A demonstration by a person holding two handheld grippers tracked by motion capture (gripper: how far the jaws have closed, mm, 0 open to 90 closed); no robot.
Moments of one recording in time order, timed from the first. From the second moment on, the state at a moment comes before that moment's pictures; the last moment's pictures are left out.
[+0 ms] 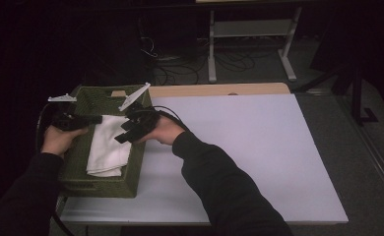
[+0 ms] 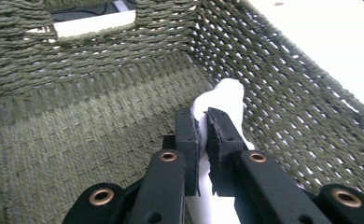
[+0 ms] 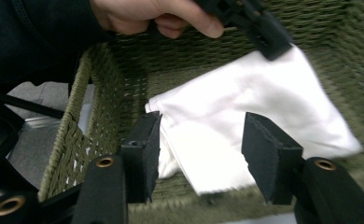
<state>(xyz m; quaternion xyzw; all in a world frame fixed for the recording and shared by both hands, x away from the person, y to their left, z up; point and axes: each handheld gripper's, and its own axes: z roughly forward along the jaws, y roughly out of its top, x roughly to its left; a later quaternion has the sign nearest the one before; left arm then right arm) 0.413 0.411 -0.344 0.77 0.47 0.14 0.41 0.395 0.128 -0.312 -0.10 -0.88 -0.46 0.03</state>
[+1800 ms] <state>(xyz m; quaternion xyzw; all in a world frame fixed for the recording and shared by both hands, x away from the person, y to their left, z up) 0.376 0.338 -0.320 0.80 0.39 0.12 0.44 0.380 -0.044 -0.308 -0.23 -0.85 -0.46 -0.07</state>
